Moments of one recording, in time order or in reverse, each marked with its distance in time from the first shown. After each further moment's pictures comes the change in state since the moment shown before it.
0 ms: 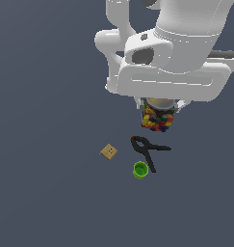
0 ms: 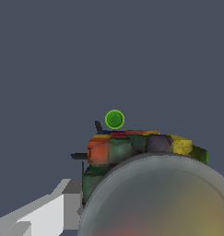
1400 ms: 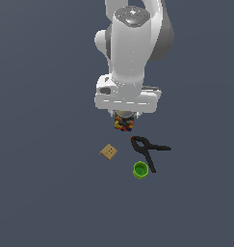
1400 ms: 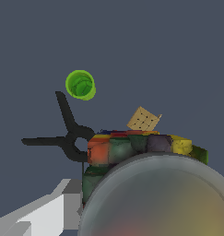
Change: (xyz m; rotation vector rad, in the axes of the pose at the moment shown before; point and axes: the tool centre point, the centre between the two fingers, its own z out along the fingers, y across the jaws) arm -0.081 0.081 0.129 -0.002 0.001 0.000
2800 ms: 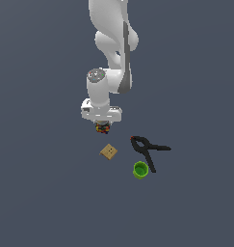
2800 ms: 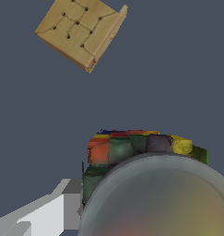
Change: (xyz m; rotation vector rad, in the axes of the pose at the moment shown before) arm -0.106 0.118 0.192 0.003 -0.001 0.000
